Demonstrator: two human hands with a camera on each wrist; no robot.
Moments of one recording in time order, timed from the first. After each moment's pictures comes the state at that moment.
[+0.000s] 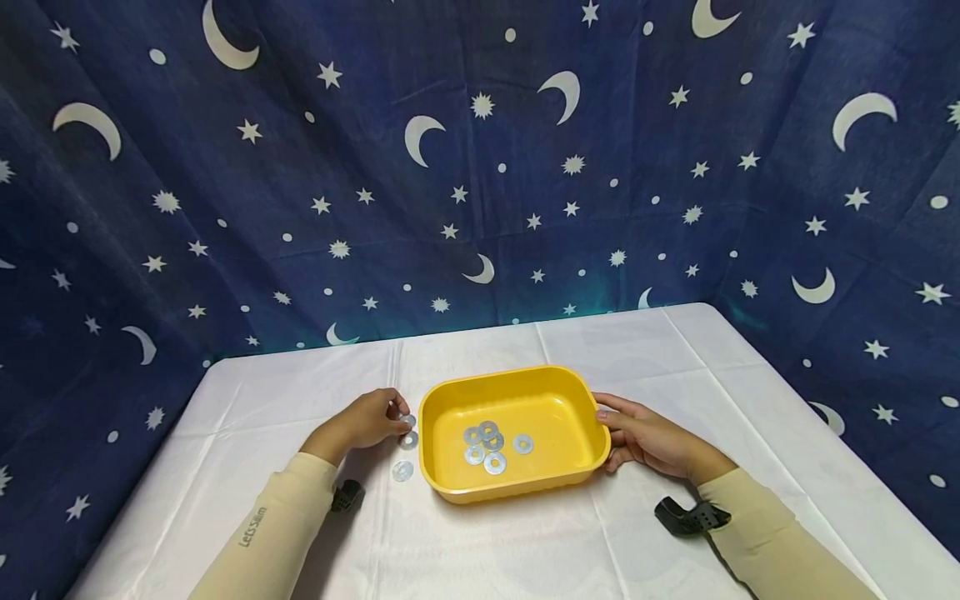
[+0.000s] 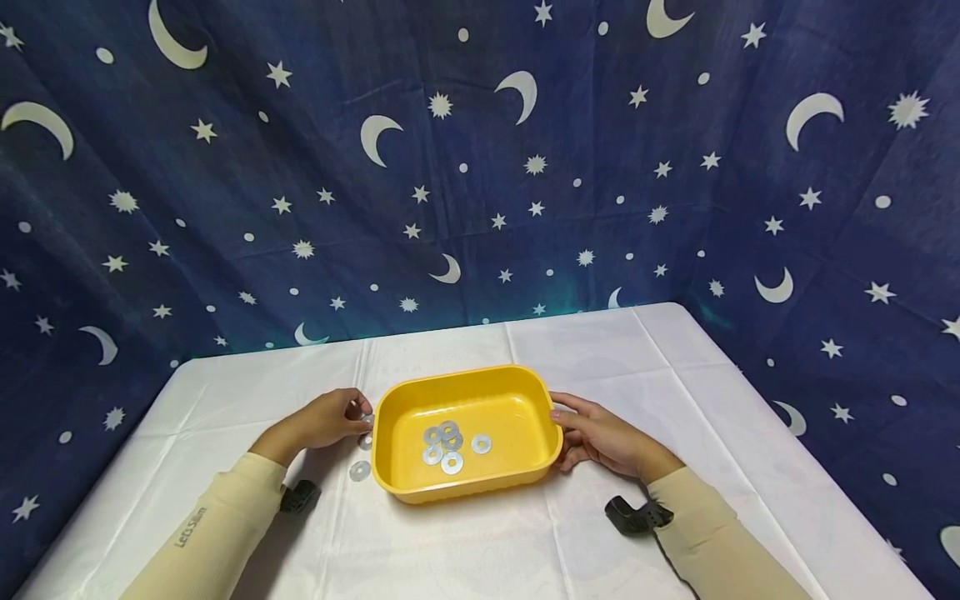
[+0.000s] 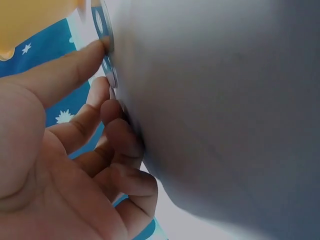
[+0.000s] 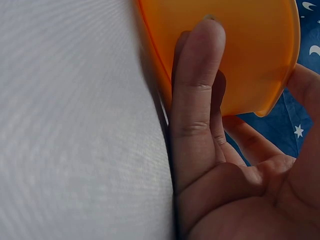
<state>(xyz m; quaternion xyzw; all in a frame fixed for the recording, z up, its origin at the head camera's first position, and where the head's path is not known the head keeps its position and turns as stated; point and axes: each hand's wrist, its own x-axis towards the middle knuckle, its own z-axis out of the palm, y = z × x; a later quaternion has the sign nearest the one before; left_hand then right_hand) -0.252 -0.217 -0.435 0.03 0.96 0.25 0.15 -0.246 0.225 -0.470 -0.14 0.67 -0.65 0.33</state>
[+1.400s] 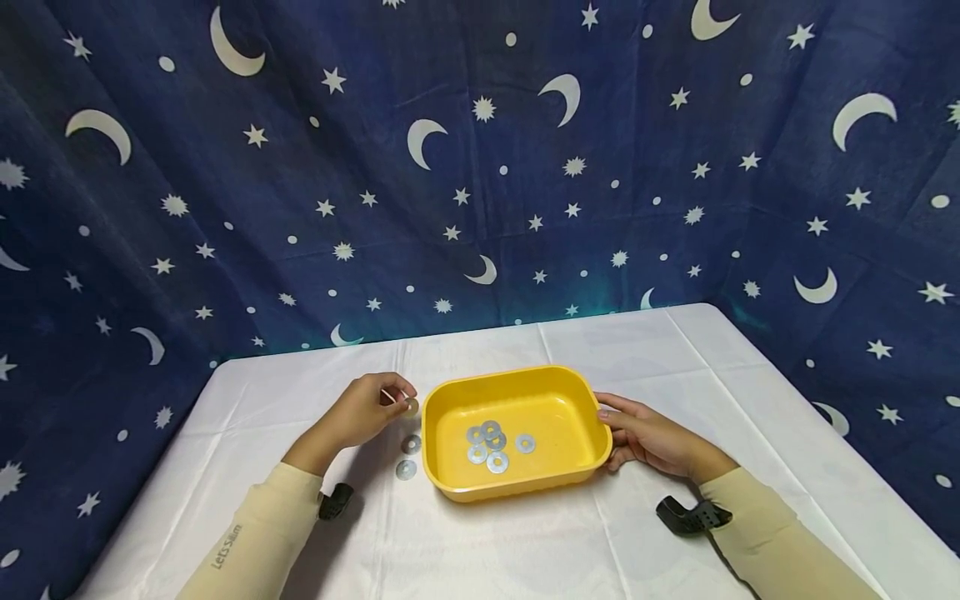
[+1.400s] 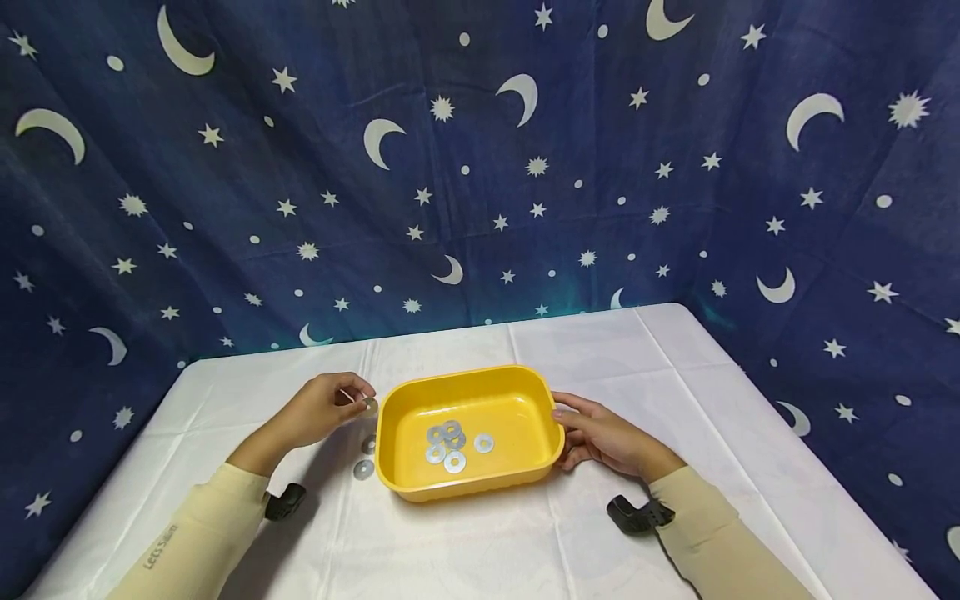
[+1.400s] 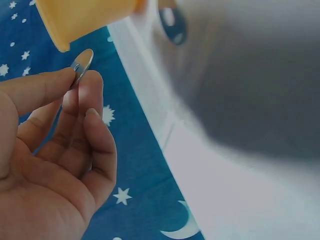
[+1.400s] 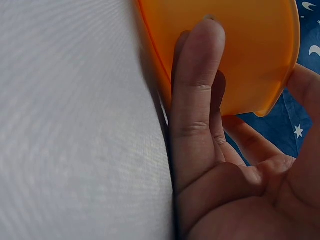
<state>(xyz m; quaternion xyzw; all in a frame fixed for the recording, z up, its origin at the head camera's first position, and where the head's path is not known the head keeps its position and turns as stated) -0.237 -0.217 -0.407 0.10 0.93 0.36 0.04 -0.247 0.225 -0.471 -0.15 0.66 -0.66 0.33</state>
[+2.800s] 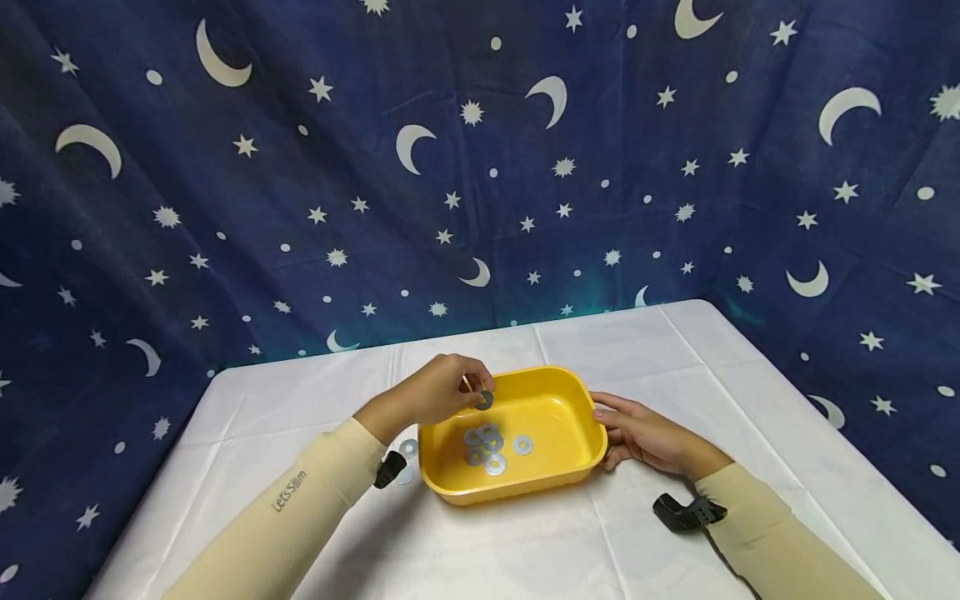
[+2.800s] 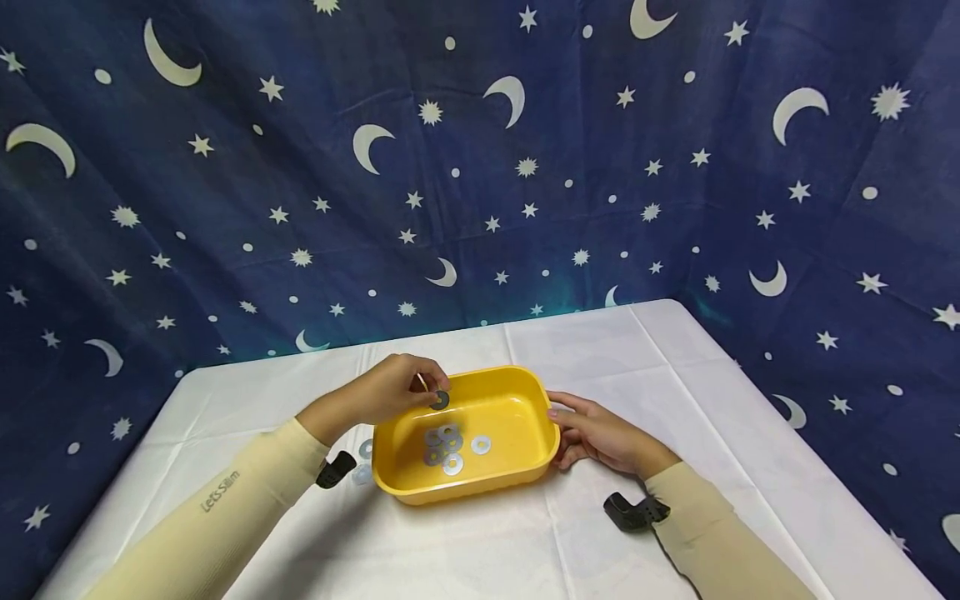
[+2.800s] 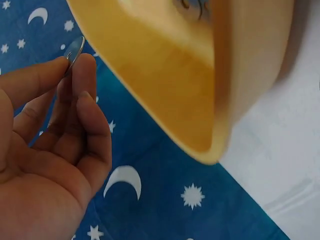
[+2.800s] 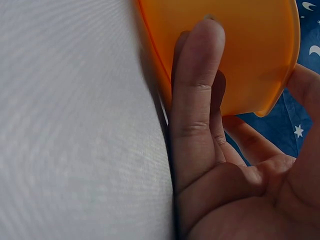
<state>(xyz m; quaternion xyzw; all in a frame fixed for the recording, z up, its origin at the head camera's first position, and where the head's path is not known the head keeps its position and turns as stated) -0.248 -0.115 -0.357 0.27 0.91 0.28 0.11 -0.247 0.226 -0.473 -0.15 0.66 -0.66 0.33</state>
